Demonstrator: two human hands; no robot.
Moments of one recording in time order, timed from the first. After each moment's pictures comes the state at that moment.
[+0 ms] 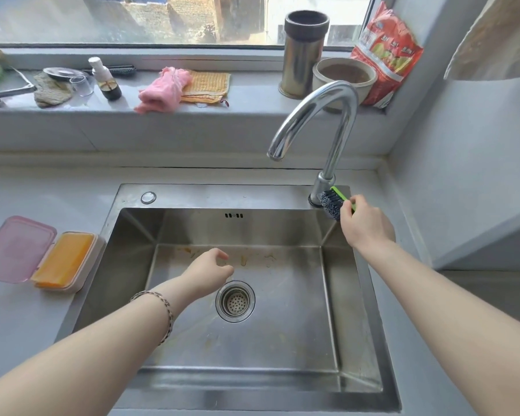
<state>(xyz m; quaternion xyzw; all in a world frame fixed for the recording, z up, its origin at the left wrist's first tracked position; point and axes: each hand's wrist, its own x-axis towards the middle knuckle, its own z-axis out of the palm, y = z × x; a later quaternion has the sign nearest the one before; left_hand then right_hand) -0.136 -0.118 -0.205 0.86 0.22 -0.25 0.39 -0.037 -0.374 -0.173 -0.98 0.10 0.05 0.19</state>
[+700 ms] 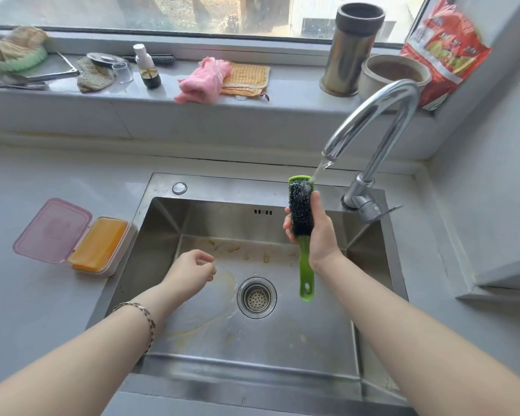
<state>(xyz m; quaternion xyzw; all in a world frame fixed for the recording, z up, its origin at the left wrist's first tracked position) -0.167 -0.048 -0.207 0.81 0.32 -0.16 0.46 -0.074 -0.240 -0.183 -0.57 0.07 0.19 0.80</state>
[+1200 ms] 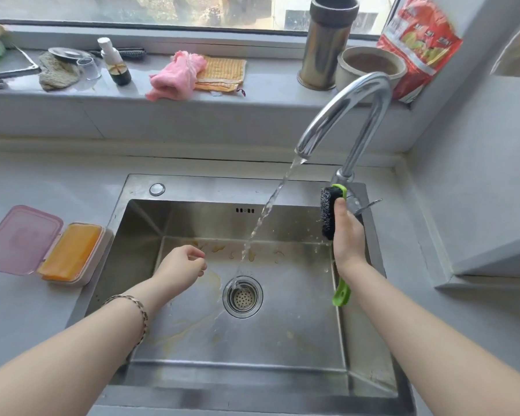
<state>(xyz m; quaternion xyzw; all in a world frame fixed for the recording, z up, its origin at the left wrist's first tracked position) -0.144 -0.058 -0.217 0.83 0.30 -0.17 0.43 -0.059 -0.314 -0.206 -0.74 0.14 0.01 0.65</state>
